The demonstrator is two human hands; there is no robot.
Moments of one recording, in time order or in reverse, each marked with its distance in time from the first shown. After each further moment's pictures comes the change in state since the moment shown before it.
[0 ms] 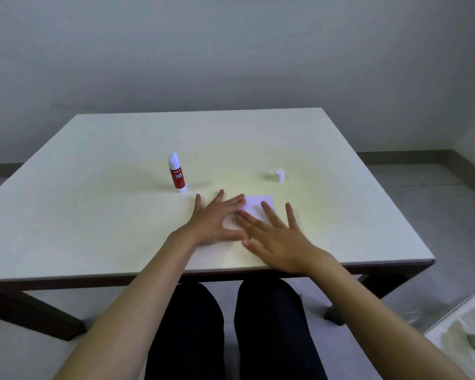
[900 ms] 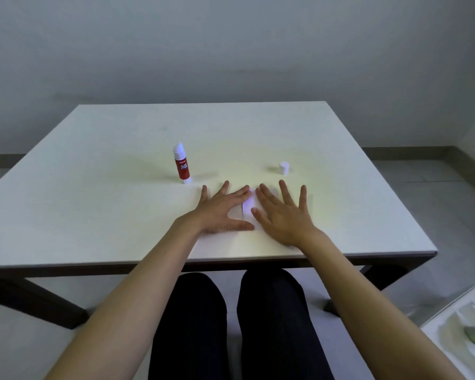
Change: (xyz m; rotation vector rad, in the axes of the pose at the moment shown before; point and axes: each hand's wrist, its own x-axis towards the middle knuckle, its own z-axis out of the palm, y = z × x) left_hand -0.001 0.005 -0.007 0.065 -0.077 0.006; right_hand 0.023 0.004 -0.009 -0.043 0.047 0.268
